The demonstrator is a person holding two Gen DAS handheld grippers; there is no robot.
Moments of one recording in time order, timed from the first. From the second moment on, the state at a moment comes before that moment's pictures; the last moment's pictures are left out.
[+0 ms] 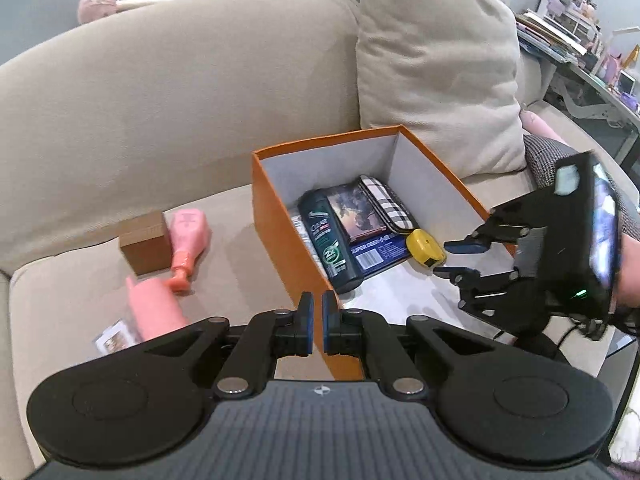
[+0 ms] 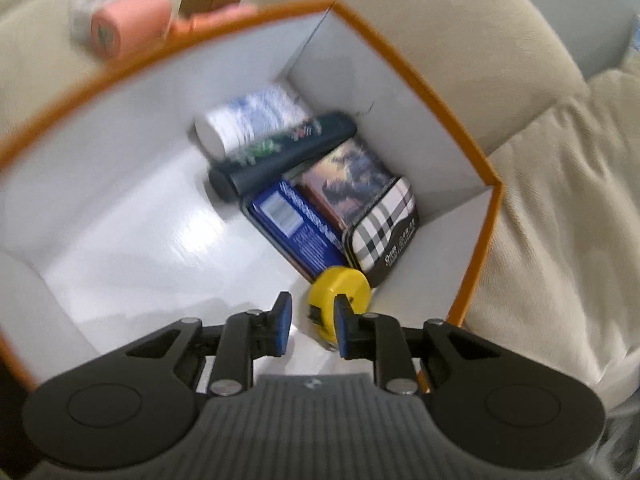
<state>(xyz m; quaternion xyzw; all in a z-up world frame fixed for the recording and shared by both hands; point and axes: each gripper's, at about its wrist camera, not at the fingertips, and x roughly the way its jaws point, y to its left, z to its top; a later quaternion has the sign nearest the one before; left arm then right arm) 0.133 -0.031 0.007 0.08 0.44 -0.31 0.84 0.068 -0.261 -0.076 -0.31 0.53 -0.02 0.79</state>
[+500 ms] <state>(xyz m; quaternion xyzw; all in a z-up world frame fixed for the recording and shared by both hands) 0.082 0.026 -0.003 0.06 0.45 -0.23 0.86 0.026 -0.189 -0.008 -0.09 0.43 -0.04 0.90</state>
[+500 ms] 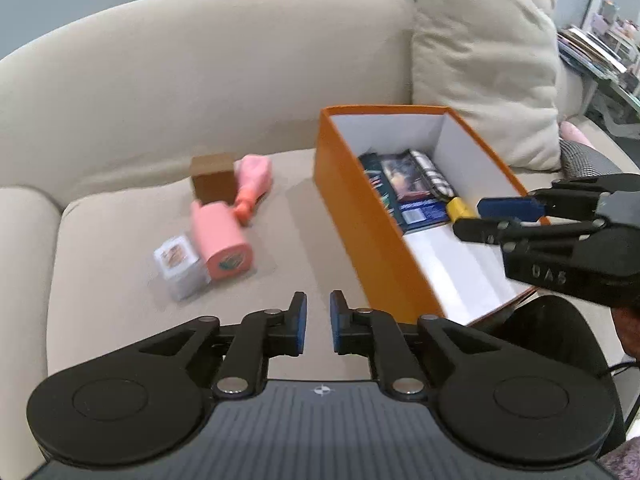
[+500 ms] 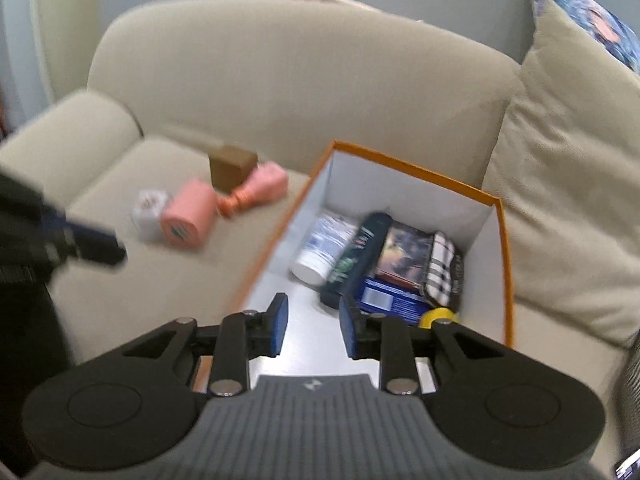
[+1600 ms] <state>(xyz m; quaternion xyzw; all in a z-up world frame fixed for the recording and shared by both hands) 0.170 0.122 -0.071 -0.10 0.47 -0.06 0.87 0.126 -0.115 -0.082 0.01 0.44 -0.03 0.90</state>
